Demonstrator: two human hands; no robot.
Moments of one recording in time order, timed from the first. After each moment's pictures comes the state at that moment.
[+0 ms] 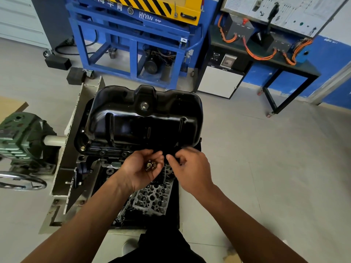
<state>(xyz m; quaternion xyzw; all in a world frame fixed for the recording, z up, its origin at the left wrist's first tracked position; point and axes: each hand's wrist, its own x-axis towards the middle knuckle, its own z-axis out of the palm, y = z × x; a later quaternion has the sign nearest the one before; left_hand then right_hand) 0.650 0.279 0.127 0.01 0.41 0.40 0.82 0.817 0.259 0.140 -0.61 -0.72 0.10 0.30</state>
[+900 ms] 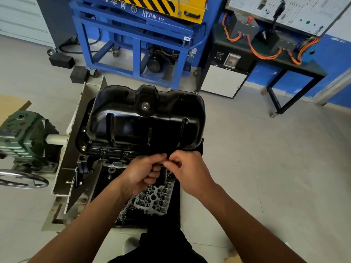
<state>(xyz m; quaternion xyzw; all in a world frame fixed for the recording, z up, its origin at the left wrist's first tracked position) 0.649 0.268 0.123 0.25 0.48 0.35 0.77 0.814 0.261 0.152 -0.55 -0.76 0.24 0.25</state>
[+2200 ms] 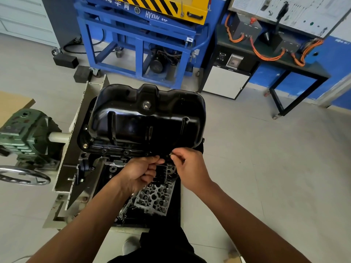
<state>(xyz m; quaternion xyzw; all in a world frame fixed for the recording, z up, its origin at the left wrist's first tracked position) 0.646 0.275 0.100 0.15 0.50 0.35 0.78 0.821 0.272 0.127 -0.53 -0.75 0.22 0.33</state>
